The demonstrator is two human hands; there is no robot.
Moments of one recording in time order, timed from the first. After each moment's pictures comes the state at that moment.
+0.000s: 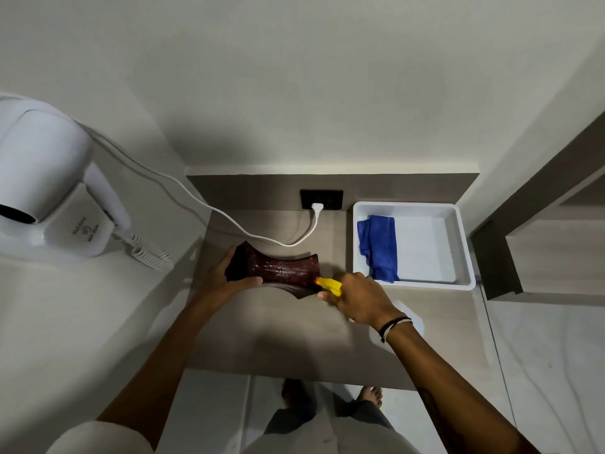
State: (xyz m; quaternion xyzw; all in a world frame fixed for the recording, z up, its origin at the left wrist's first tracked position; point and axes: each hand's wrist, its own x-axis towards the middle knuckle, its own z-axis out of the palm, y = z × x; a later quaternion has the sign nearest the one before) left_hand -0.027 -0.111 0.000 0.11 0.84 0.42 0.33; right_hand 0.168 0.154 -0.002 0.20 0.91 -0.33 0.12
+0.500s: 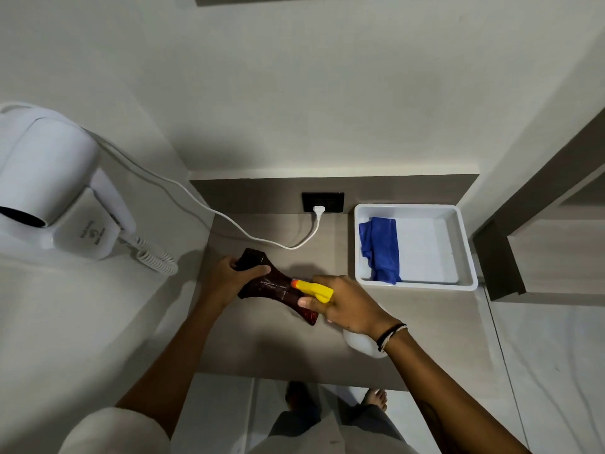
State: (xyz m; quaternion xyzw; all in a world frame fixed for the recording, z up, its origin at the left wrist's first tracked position) left_hand -0.022 -0.084 0.017 0.05 0.90 0.35 0.25; right_hand 0.168 0.129 0.031 0.08 0.88 -0.47 0.05
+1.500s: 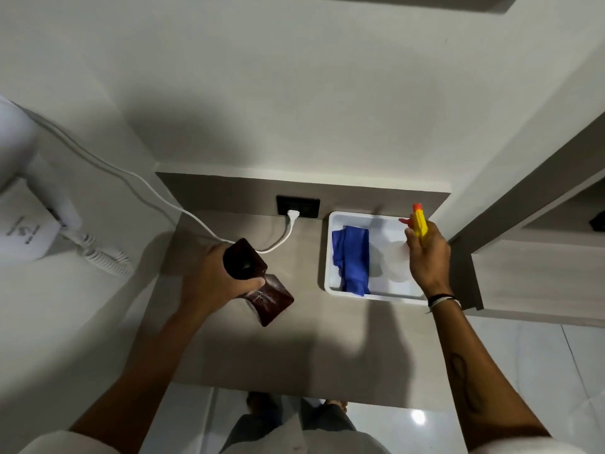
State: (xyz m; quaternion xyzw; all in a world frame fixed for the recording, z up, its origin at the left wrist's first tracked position) left_hand 0.002 -0.039 0.035 0.20 0.93 0.27 0.14; right_hand 0.195 0.329 0.004 0.41 0.79 -0.39 -0.23
